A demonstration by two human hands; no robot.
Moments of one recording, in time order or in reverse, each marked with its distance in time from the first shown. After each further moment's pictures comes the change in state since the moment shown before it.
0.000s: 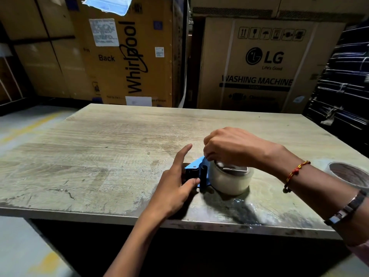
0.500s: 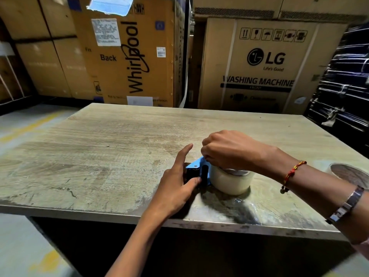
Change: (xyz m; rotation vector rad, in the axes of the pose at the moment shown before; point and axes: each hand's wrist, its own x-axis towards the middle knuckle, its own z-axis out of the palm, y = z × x) left_hand -0.002 0.006 -0.001 0.053 0.025 -0.027; right_hand 0.002 -0.012 0.002 -0.133 0.025 -0.050
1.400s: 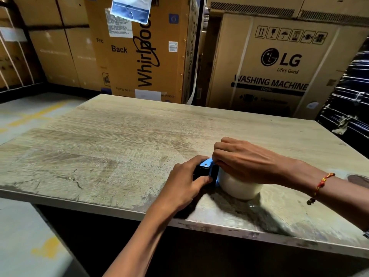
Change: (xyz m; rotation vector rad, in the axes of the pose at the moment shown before) left_hand 0.013 -0.012 0.001 0.080 -0.001 0.071; right_hand -0.016 0.007 0.030 0.108 0.198 -0.148
